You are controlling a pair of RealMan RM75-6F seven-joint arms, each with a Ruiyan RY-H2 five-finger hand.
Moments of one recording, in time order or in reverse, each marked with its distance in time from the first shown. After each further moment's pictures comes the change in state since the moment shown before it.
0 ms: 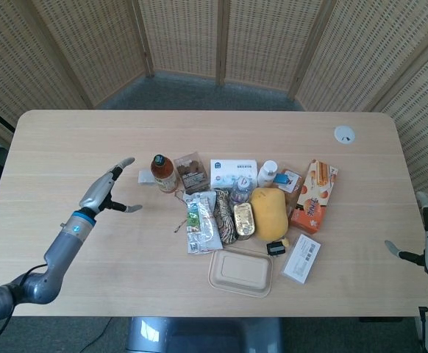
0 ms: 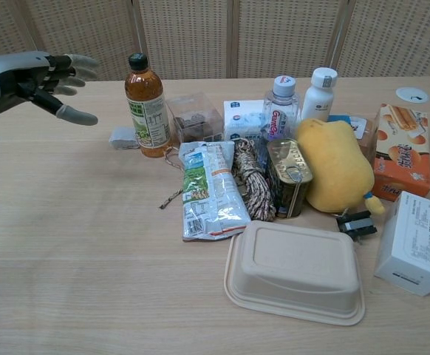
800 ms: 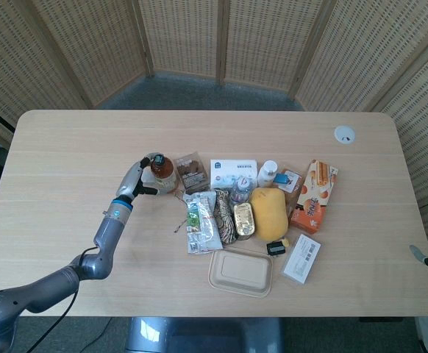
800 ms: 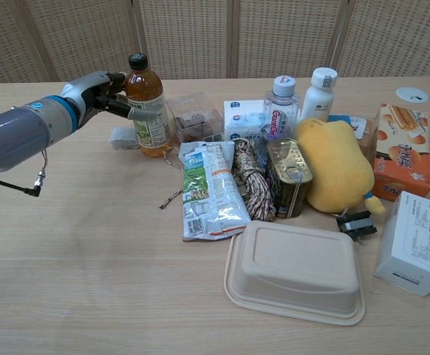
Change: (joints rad) left arm -0.168 -0.426 -0.111 0.535 -0.012 -0.026 -0.186; right arm -0.063 0.085 0.018 -0.069 0.047 0.051 0.019
